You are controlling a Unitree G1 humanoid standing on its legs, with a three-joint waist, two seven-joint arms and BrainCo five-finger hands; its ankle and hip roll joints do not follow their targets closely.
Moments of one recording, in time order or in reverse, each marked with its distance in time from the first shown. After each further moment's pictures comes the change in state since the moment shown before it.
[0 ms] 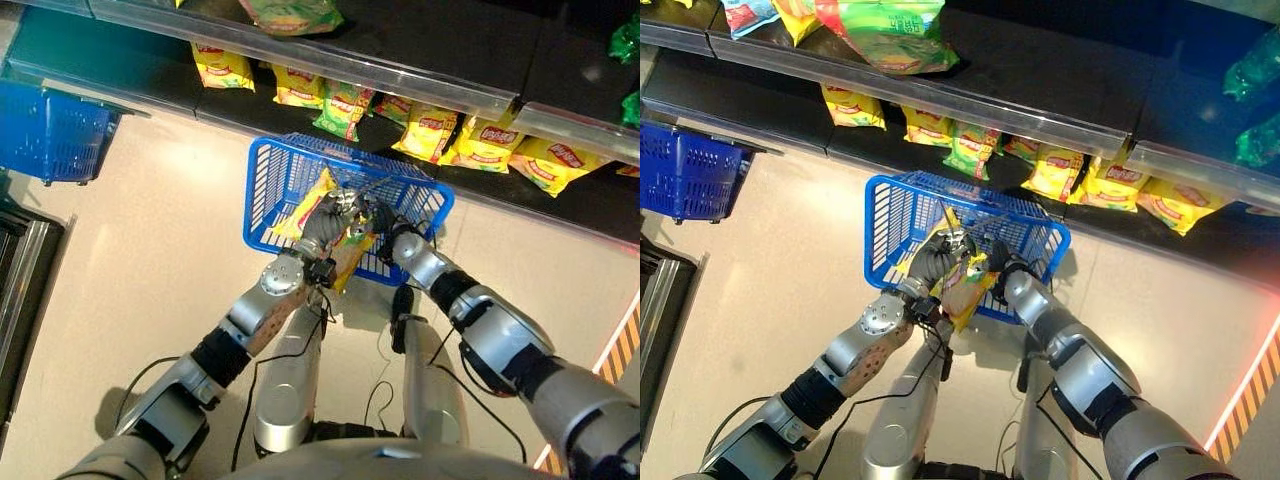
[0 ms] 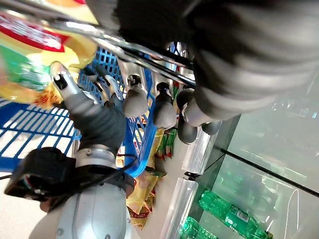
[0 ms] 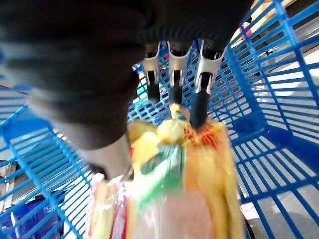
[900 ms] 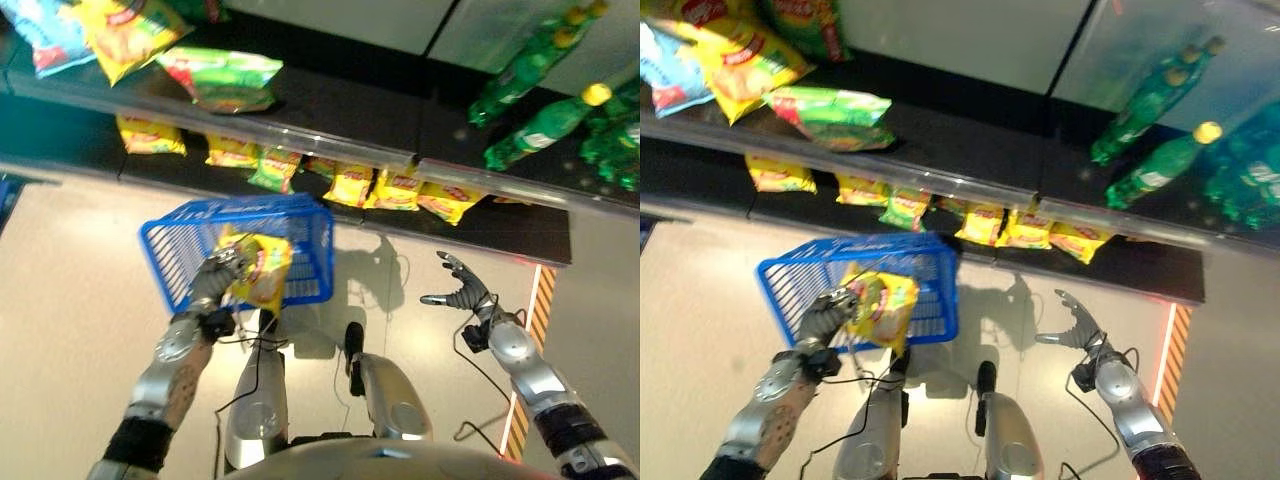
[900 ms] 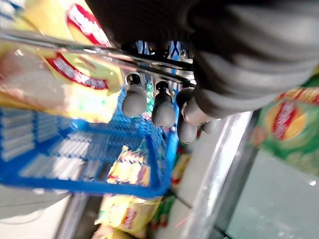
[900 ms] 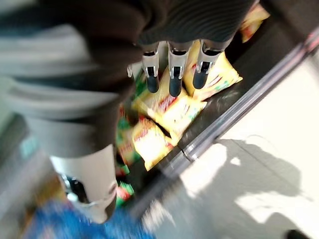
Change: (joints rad) left arm 0.539 0.101 0.546 -0.009 0.003 0.044 -0.088; right arm 0.911 -0.266 -0.521 -0.812 0.021 -0.055 0.215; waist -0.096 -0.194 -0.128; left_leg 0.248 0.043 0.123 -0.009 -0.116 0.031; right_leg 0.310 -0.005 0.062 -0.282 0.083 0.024
